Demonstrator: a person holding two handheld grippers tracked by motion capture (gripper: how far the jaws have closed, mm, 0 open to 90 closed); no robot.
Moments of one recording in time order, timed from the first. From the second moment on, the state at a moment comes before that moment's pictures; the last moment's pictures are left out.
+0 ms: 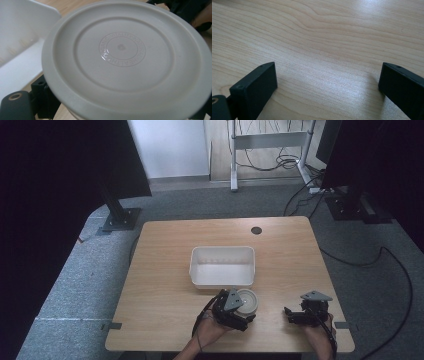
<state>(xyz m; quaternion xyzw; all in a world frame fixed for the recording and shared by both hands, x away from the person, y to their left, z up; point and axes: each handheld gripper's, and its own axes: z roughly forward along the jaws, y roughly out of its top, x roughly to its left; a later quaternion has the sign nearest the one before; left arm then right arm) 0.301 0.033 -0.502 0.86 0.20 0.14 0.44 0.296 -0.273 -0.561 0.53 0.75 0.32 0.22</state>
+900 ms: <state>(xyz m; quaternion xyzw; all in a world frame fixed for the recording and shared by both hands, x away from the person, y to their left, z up) 0.343 0.063 -0.481 0.85 0.25 0.18 0.44 0.296 -0.273 -0.561 0.53 0.75 0.32 0.22</state>
